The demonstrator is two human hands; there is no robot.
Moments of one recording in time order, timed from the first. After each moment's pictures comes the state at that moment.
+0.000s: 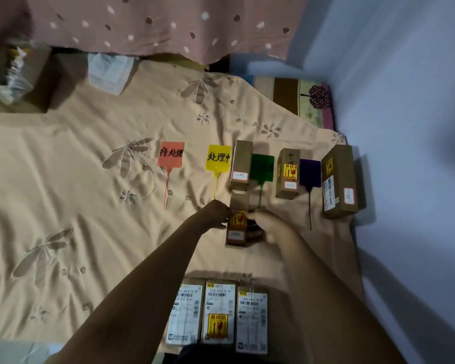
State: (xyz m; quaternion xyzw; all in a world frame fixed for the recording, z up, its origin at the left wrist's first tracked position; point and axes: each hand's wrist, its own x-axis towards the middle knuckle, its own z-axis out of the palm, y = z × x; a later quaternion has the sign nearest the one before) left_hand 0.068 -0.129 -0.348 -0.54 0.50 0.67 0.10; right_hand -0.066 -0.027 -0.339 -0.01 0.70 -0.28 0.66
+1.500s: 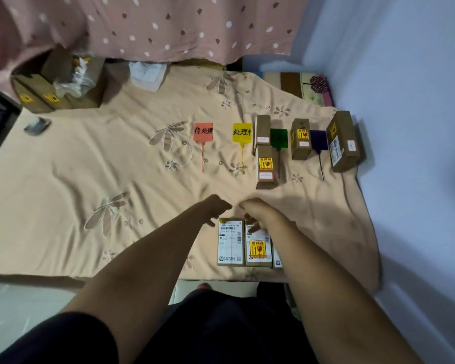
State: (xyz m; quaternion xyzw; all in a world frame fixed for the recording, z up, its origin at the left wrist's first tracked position) left_hand 0.247 -0.045 -0.291 -0.54 0.61 0.55 0.18; right_hand 0.131 0.052 -0.270 -0.13 0.76 -0.20 0.60
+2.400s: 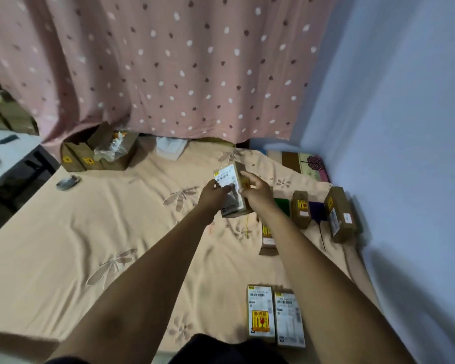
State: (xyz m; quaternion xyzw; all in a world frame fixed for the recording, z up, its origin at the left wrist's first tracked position) left_hand 0.217 -0.119 -0.136 -0.48 0.52 0.65 -0.27; right_hand 0.099 -0.044 -0.119 -0.32 0.71 -0.50 0.37
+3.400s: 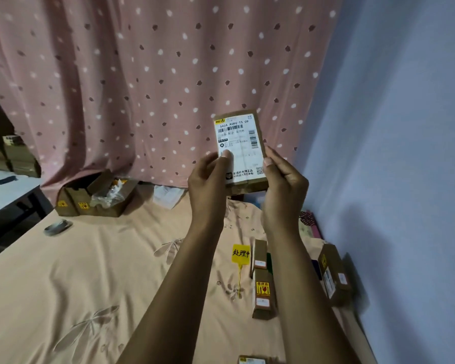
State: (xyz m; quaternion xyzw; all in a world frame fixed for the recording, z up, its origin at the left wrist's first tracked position) left_hand 0.219 -0.077 0.055 -0.27 0.46 0.61 -0.59; right_hand 0.133 -0.012 0.066 -0.34 0.49 -0.79 0.12
